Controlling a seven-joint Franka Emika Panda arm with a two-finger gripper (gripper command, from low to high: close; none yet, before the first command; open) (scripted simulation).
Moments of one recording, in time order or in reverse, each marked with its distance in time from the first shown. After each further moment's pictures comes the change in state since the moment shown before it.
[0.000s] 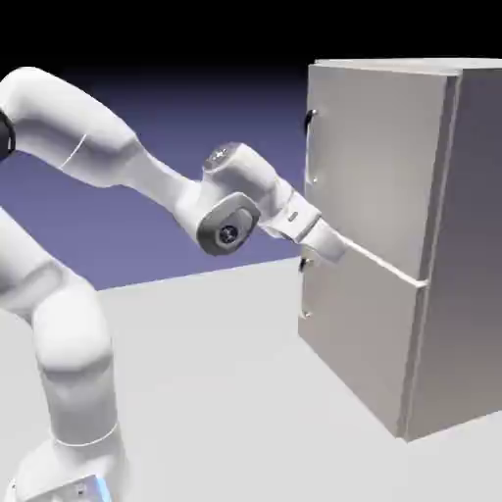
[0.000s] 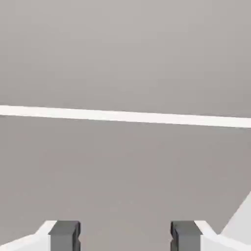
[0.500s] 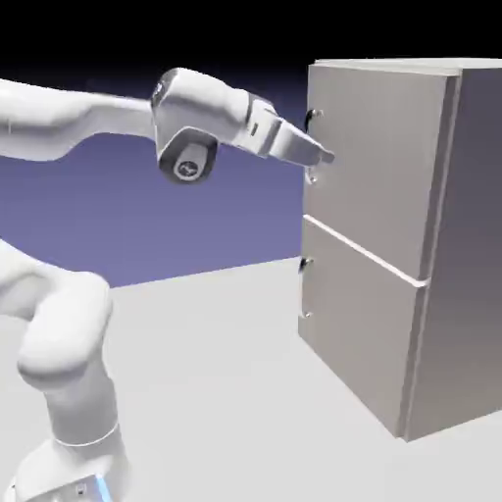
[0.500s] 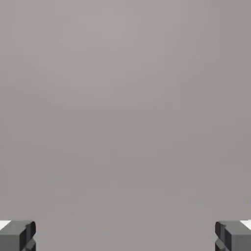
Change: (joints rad) arm -0.335 -0.304 0.400 0.165 0.652 -0.052 -0.210
